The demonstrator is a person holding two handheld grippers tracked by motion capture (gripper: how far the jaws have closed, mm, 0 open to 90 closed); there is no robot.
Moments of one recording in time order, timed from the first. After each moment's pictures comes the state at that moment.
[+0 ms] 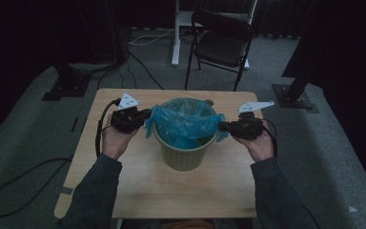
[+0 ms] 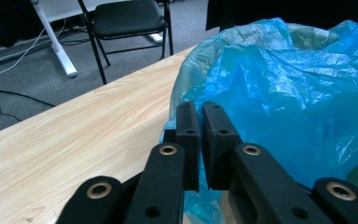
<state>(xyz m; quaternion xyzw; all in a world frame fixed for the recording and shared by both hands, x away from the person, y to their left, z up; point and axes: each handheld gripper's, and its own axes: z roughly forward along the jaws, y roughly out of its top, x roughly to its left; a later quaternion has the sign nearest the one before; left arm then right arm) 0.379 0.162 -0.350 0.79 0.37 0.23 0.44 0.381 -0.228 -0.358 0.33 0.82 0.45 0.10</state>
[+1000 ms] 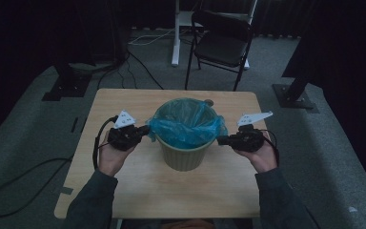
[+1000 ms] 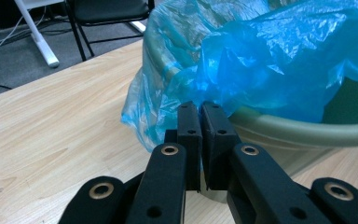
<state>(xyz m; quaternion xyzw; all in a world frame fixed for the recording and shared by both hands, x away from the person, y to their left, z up) 0.346 0.169 -0.382 0.80 0.36 0.20 0.44 0.356 -0.228 -0.373 0.29 0.85 0.44 0.05</state>
